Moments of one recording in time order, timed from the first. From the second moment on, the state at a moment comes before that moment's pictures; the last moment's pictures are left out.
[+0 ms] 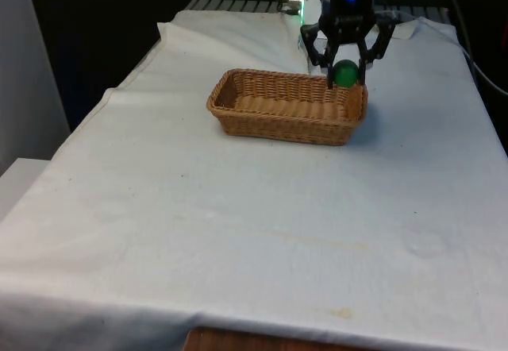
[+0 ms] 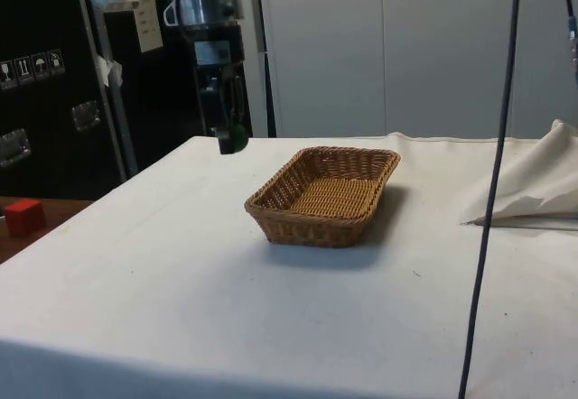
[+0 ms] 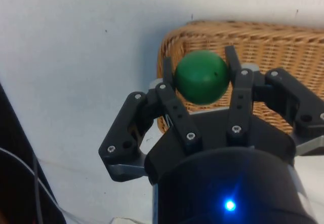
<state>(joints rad) 0.35 0.27 -0.31 -2.05 0.19 2.29 -0.27</state>
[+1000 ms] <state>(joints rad) 0.35 0.19 -0.30 -2.37 0.15 2.53 -0.25</state>
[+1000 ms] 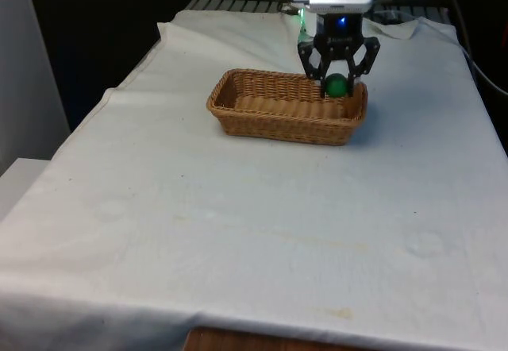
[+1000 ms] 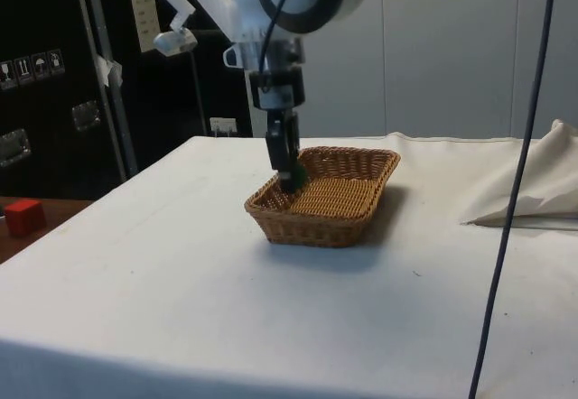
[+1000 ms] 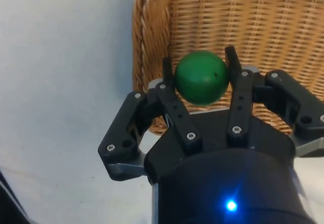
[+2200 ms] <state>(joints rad) 0.34 0.26 -0.30 -2.48 0.16 2.72 -0.25</state>
